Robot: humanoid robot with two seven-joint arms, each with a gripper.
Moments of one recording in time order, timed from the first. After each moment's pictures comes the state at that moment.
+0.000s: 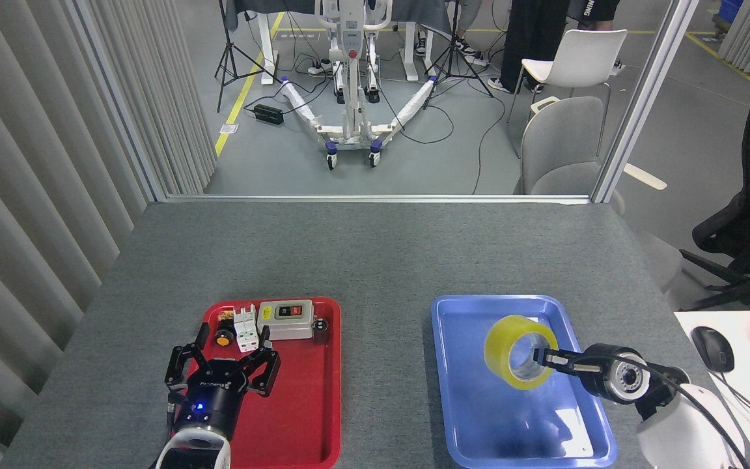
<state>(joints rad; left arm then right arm) -0.11 0.01 -0.04 -1.42 -1.51 0.01 0.11 -0.38 -0.31 0.12 -1.16 0.78 -0.03 0.89</state>
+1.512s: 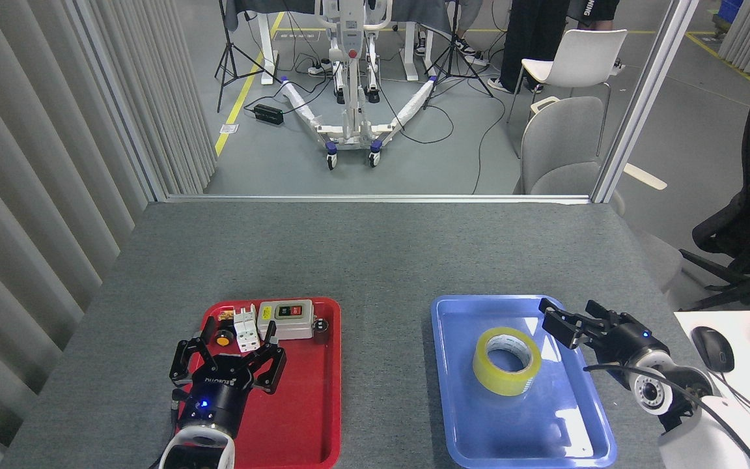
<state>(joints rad) -0.11 0.01 -0.06 -1.46 -1.52 0.00 0.11 -0.30 -0.35 0.06 -1.30 0.88 -0.20 0.40</state>
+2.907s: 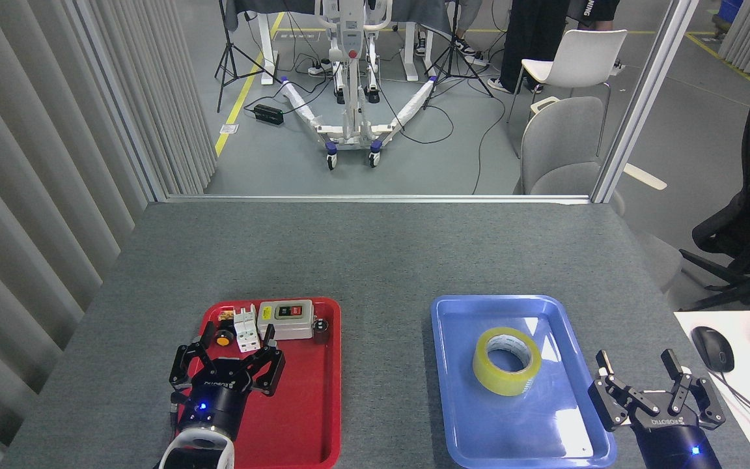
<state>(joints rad) -0.11 0.01 -0.06 -1.44 -1.48 0.00 0.11 0.11 -0.20 -0.19 -1.58 1.31 -0.18 -0.09</state>
